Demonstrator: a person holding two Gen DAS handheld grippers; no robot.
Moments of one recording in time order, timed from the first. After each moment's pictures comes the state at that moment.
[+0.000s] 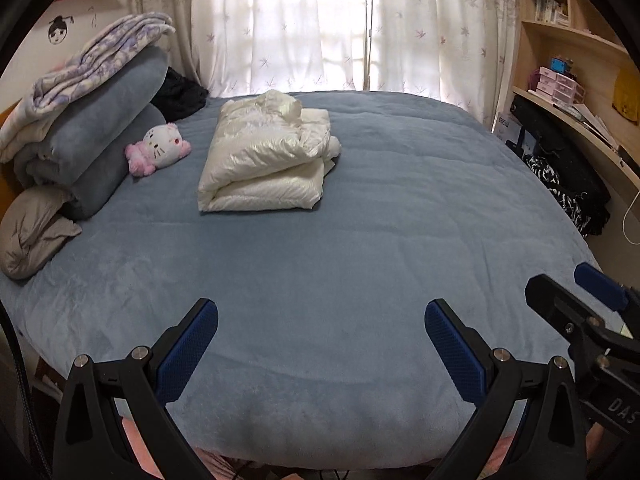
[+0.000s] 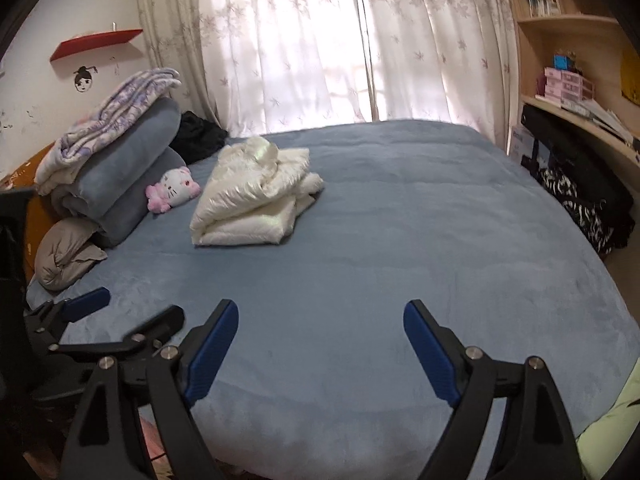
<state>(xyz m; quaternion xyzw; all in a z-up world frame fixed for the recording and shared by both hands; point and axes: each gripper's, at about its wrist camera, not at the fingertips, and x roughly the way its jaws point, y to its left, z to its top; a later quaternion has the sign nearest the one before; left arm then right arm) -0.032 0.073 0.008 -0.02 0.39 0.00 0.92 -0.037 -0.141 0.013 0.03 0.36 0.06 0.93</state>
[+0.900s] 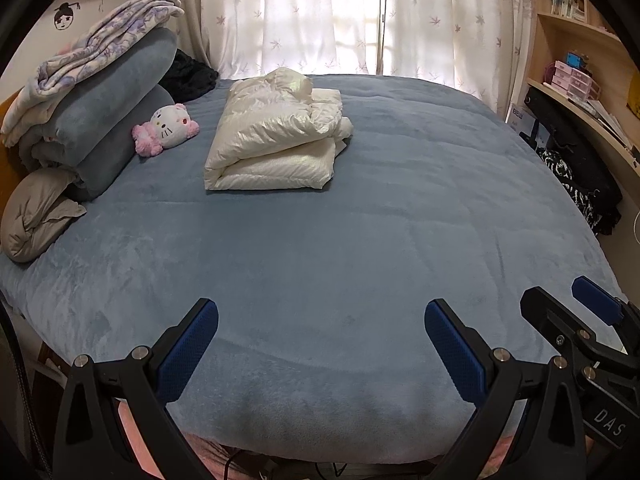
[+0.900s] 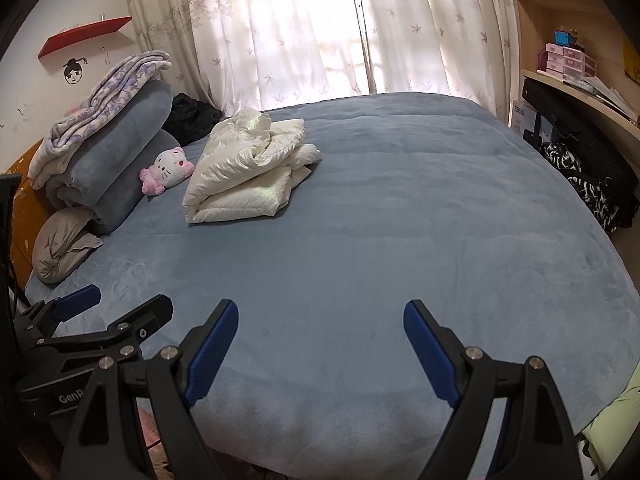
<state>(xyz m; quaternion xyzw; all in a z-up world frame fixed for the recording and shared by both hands) -0.023 0.071 -0.013 -0.02 0.42 0.02 0.91 -0.031 -0.143 -0.010 0.03 0.40 0.06 0.92</state>
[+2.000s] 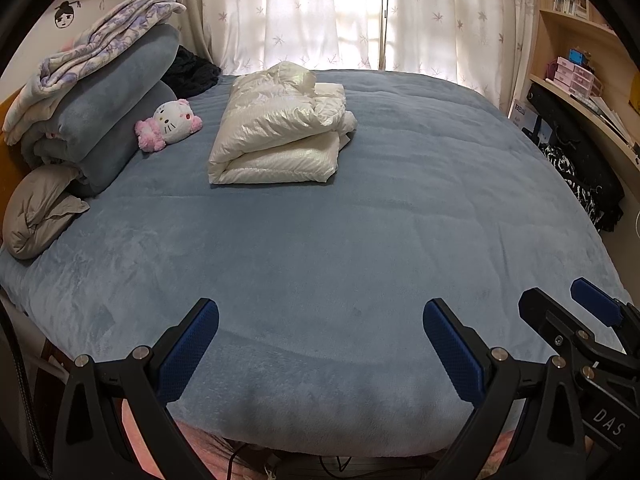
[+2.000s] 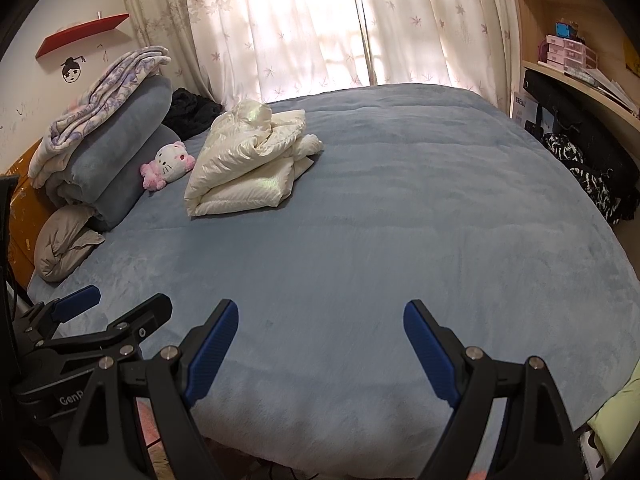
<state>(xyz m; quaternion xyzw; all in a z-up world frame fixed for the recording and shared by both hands) -0.030 0.069 -0.018 -0.02 0.42 0.03 0.91 -0.034 -0.138 -0.016 0.04 0.40 0.06 0.91</state>
